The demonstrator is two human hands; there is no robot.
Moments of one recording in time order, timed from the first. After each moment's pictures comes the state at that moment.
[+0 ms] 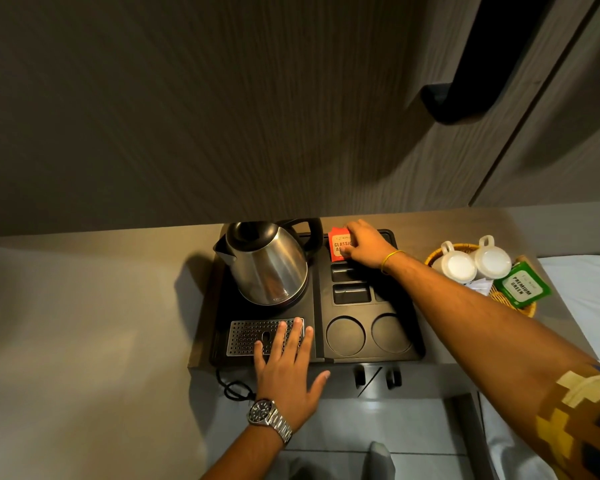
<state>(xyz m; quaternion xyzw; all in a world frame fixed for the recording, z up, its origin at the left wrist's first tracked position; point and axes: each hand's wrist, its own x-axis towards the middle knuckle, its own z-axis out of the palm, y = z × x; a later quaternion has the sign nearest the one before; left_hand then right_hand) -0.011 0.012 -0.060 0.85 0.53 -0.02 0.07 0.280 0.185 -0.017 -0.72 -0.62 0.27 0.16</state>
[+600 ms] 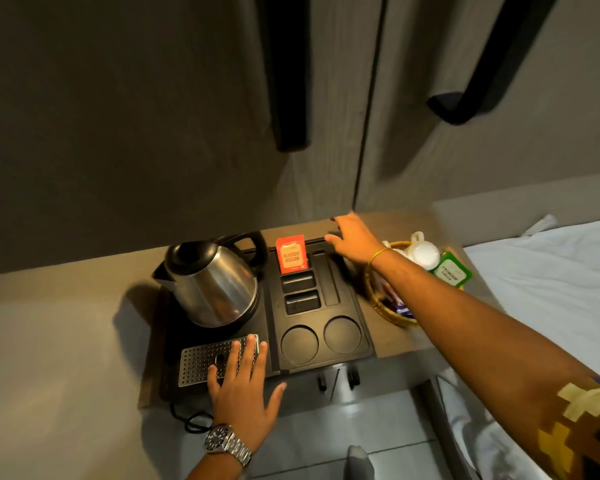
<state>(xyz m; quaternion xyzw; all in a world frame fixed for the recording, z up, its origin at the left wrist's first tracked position) -0.010 0.013 -0.064 0.85 0.52 -0.03 0.07 0.349 0.132 0.031 -0.75 -0.59 0.18 0.24</state>
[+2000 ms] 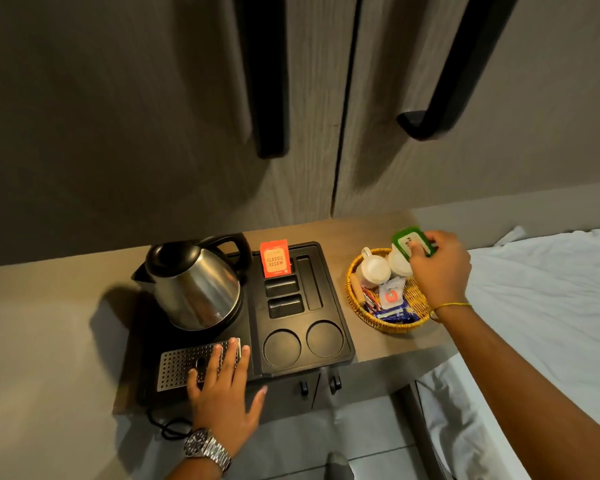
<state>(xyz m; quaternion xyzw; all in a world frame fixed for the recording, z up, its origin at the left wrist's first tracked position) -0.014 0.011 -0.059 0.85 0.52 -0.02 0.06 0.395 -0.016 0.070 -0.86 -0.31 -0.01 0.40</state>
